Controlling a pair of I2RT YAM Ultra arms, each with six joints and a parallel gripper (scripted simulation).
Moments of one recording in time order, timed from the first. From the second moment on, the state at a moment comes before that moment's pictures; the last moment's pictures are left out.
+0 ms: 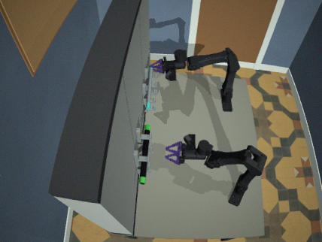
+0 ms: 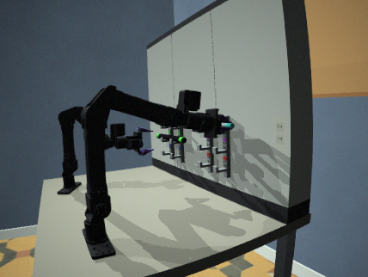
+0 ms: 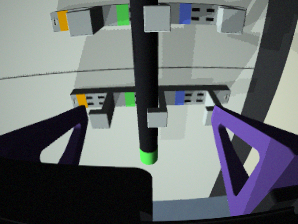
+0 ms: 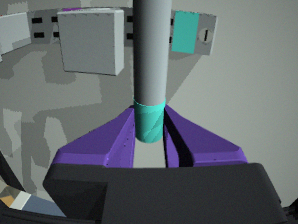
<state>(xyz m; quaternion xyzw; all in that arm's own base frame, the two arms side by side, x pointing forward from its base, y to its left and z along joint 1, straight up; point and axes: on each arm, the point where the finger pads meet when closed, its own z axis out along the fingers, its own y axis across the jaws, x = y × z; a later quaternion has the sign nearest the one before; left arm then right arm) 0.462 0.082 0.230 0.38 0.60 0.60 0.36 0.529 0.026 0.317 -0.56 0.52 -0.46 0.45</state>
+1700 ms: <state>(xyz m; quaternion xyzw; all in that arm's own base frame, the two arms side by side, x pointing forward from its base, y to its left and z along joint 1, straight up) 0.462 0.082 0.230 0.38 0.60 0.60 0.36 0.528 0.026 0.308 -0.56 0.51 -0.47 0.46</state>
